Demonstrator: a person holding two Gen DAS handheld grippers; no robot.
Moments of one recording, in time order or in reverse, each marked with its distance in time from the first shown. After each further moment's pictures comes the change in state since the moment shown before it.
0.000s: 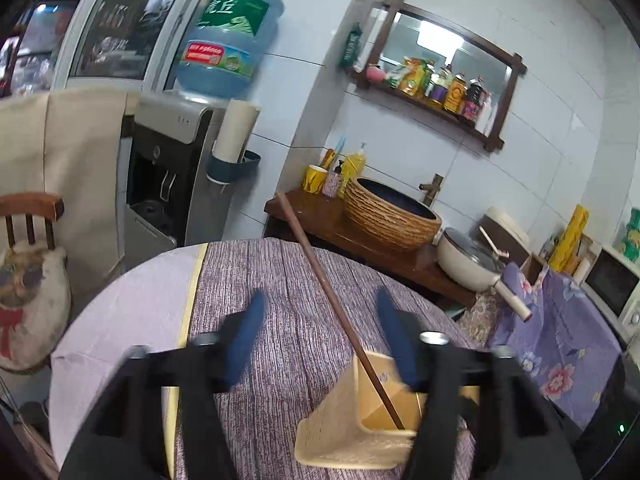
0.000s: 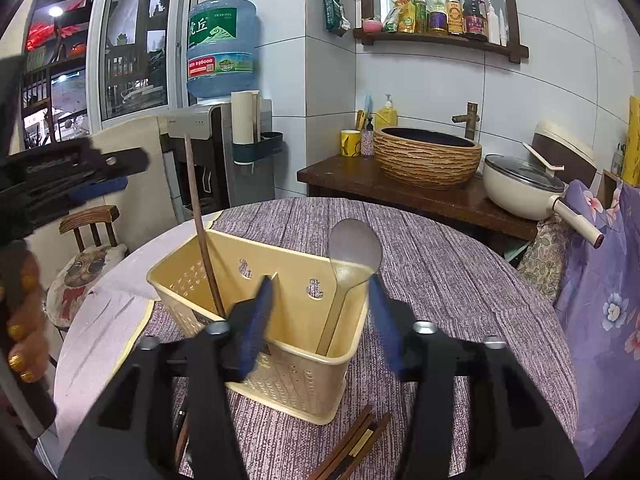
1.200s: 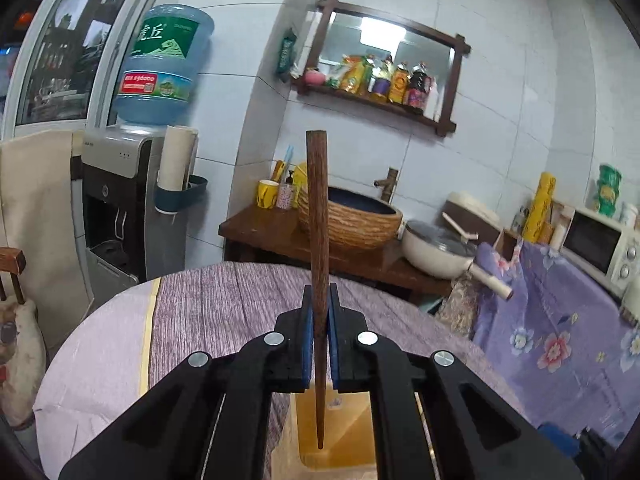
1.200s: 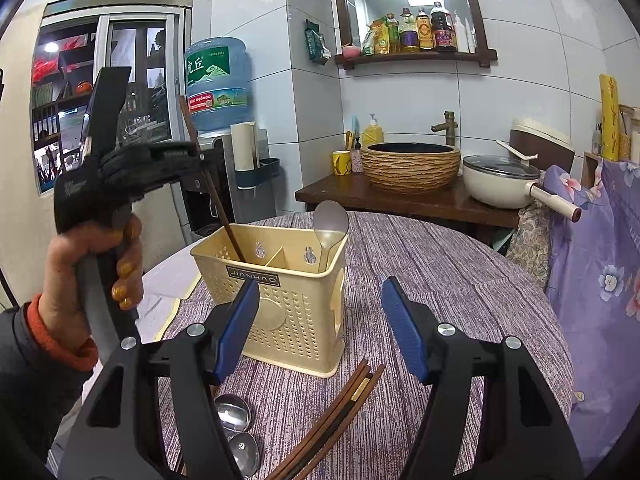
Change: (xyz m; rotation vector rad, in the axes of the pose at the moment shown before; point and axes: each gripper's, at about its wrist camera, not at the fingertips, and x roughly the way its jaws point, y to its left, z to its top) left arm 0.017 -0.051 -0.007 0.211 -0.023 -0.106; right arm -0.074 -0.016 -0.036 0.086 -0.073 0.016
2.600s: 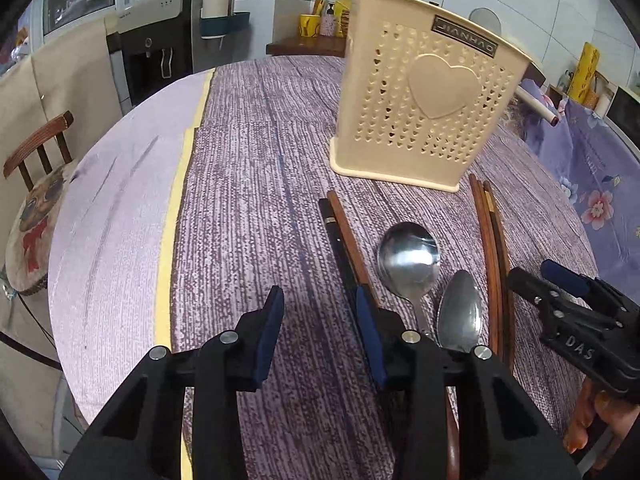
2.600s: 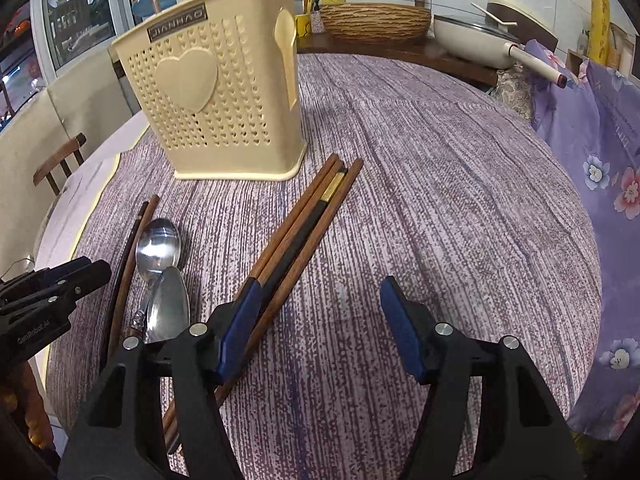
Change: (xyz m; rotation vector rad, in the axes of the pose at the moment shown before) left arm -0.061 0.015 -0.186 0.022 0.532 0.180; right arm 0.048 -0.007 -0.124 0.070 0.464 -0.144
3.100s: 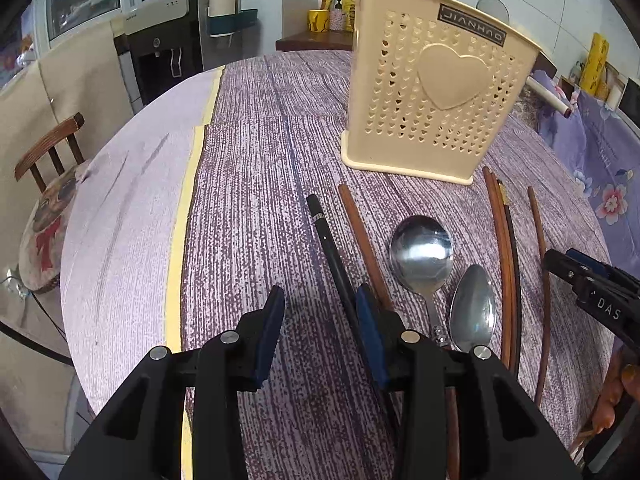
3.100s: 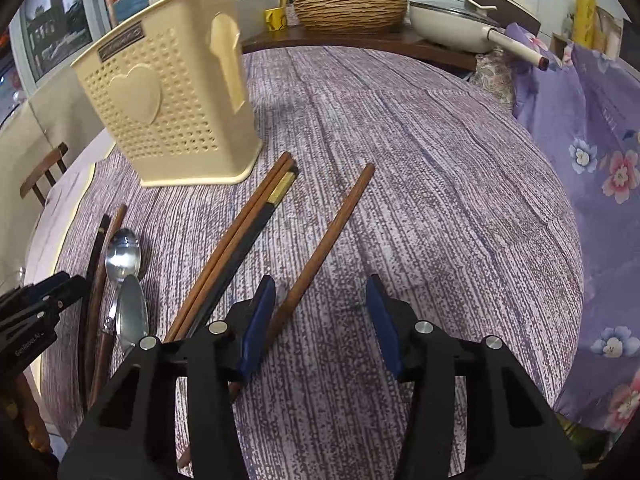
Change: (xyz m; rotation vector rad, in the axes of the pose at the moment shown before) left arm 0.003 0.000 0.002 -0.001 0.017 0.059; right arm -0.003 -0.037 0.011 0.078 0.025 -0.016
